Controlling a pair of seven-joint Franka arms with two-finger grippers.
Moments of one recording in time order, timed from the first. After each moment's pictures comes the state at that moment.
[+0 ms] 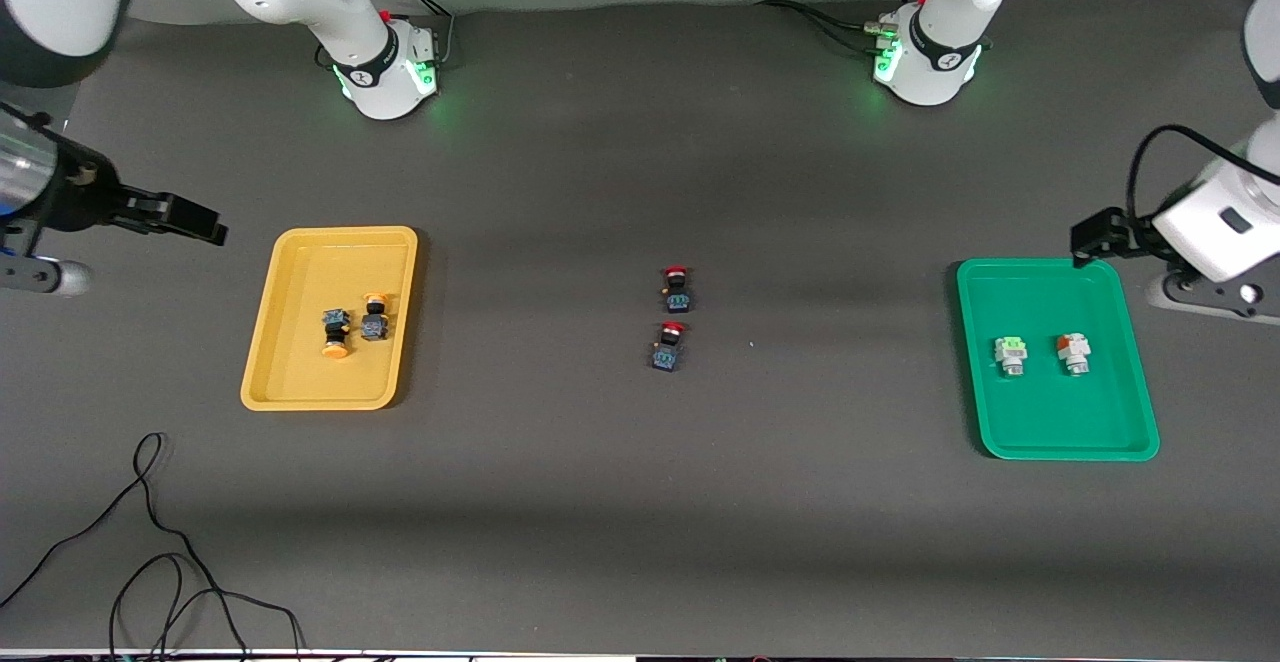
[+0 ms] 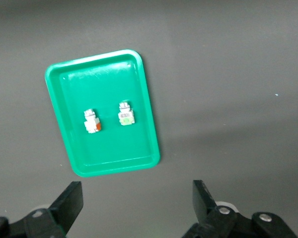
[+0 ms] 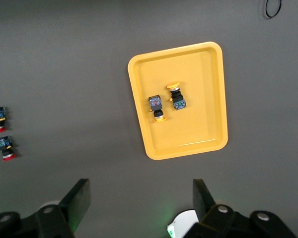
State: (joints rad) left arm -0.03 0.09 -0.06 -1.57 0.06 1.58 0.09; right arm 1.18 0.56 -1.57 -1.33 0.55 1.21 -0.05
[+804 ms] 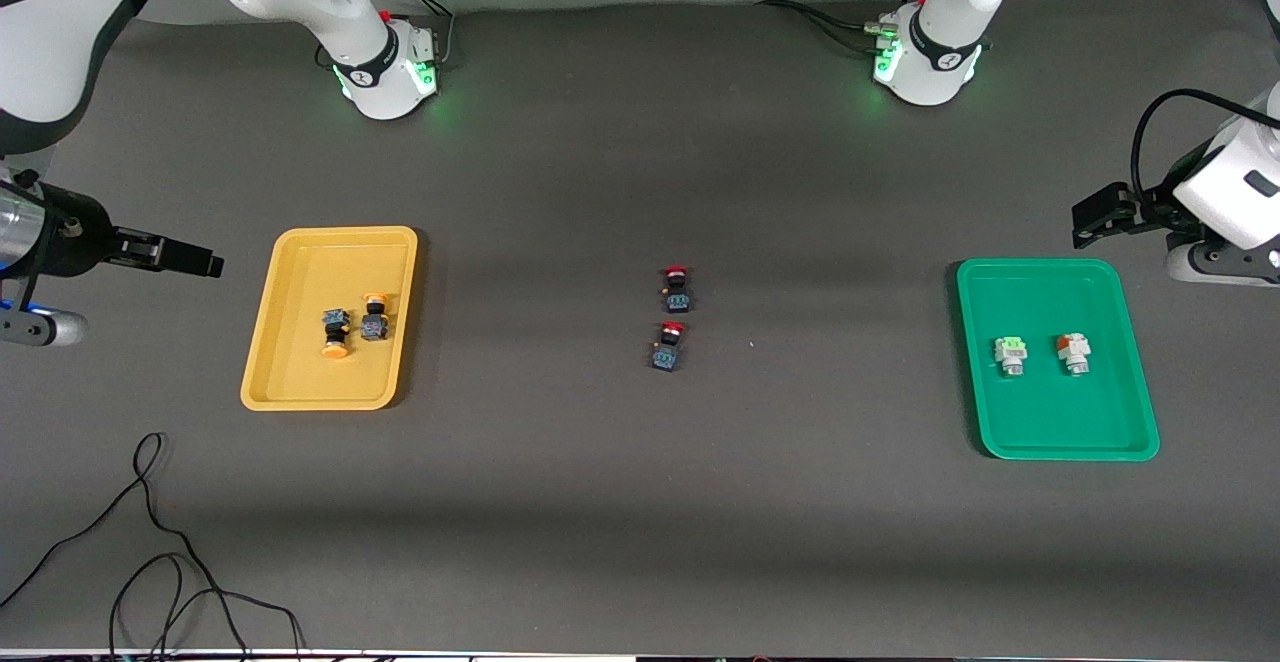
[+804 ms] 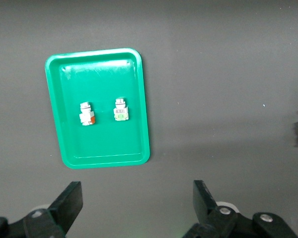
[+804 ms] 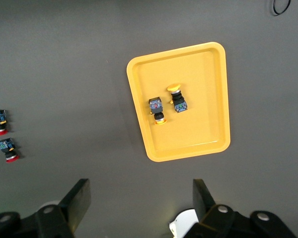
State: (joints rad) left arm -0.06 0.03 0.00 -1.59 0.02 1.58 0.02; right arm 0.85 0.55 -1.25 -1.17 0.53 1.16 -0.04
